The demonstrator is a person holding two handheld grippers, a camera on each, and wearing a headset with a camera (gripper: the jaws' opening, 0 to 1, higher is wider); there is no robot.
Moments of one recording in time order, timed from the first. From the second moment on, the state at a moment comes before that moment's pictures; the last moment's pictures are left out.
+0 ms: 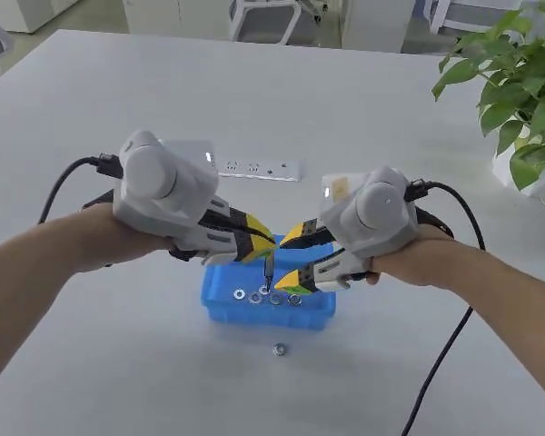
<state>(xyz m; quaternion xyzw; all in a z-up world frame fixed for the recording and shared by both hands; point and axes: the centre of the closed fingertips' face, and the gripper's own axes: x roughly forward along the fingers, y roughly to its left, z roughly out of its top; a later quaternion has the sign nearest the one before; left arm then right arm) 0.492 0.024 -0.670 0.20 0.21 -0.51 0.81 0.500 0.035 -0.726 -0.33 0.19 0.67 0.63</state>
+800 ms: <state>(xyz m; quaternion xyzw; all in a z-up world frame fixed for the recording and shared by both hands) 0.476 0.013 -0.629 0.21 0.20 -0.51 0.81 0.483 -0.010 -0.710 -0.29 0.22 0.62 0.69</state>
